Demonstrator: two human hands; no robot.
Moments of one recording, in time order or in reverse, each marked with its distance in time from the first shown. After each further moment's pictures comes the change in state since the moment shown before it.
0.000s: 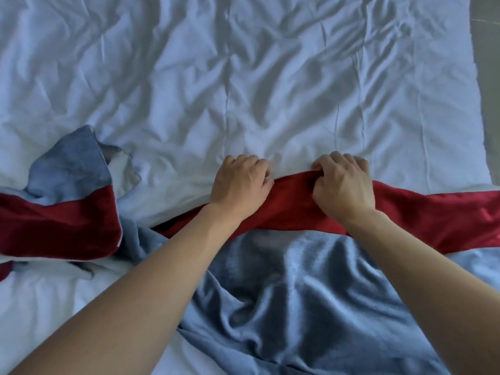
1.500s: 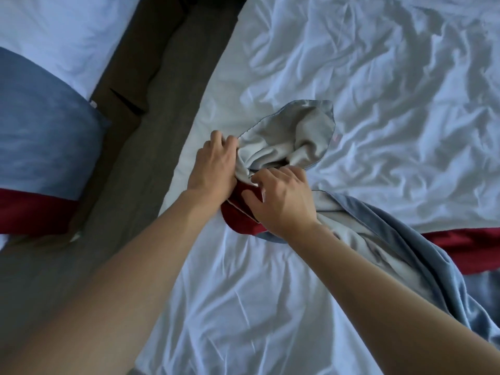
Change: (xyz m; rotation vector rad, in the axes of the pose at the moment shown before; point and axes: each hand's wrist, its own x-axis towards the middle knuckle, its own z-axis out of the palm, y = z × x) left_hand -0.265 -0.487 -0.170 0.046 0.083 -0.453; right_hand -0.062 -0.623 0.084 0.186 0.043 -0.412
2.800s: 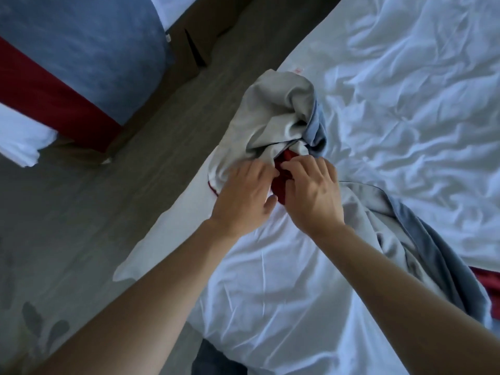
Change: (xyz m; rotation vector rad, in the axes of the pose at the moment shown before) left_hand -0.140 -0.024 0.025 -0.234 0.071 0.010; right_hand -0.034 -0.024 0.036 -0.052 0.062 -0.357
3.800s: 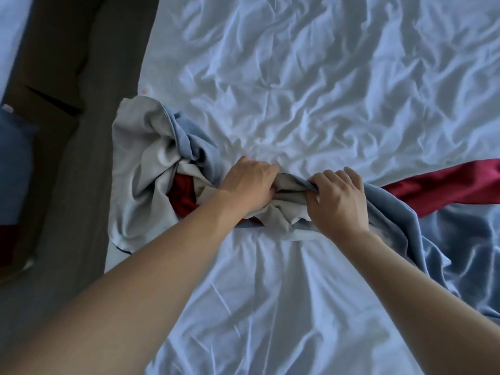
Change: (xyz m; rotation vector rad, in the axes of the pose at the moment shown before) left_hand 0.121 0.124 0.070 0.178 -0.407 0.537; right_hand -0.106 0.124 -0.069 -0.274 0.014 0.585
